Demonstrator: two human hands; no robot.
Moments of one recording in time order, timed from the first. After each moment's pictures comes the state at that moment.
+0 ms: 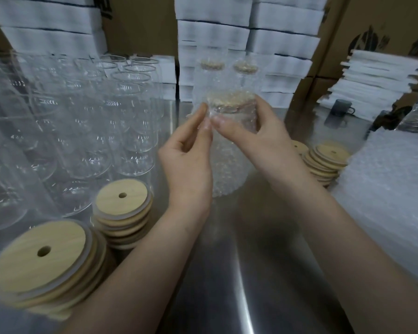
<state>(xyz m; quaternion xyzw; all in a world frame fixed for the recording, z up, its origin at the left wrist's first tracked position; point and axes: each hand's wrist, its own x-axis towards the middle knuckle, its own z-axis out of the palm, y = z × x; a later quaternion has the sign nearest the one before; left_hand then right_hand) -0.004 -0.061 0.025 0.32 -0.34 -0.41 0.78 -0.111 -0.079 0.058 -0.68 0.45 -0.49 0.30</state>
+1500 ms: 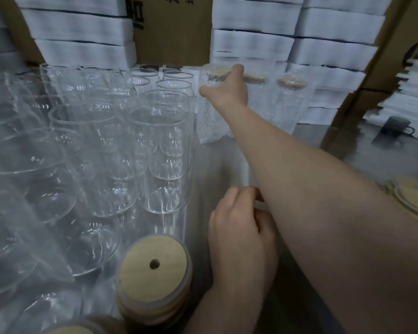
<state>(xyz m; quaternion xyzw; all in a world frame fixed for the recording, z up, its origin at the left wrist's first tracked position) 0.003 -0.074 -0.016 0.55 -0.58 -0.15 0.59 0.020 -0.330 0.080 -0.63 0.59 -0.47 0.19</state>
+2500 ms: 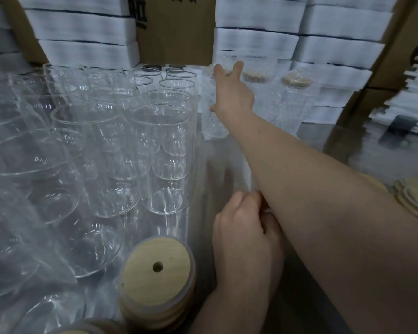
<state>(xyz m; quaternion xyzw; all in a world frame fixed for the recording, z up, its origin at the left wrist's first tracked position) 0.008 -0.079 -0.018 0.56 -0.59 -0.16 0.56 0.025 -0.329 0.078 -0.75 0.62 -0.21 -0.13</state>
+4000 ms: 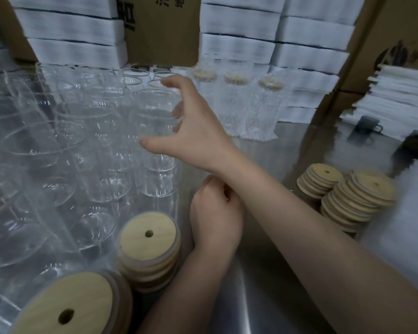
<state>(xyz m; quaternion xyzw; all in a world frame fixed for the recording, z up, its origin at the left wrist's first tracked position) 0.012 -0.089 -0.015 0.63 -0.49 -0.21 0.57 0.015 -0.141 0.079 -0.81 0.37 -0.38 0.23</state>
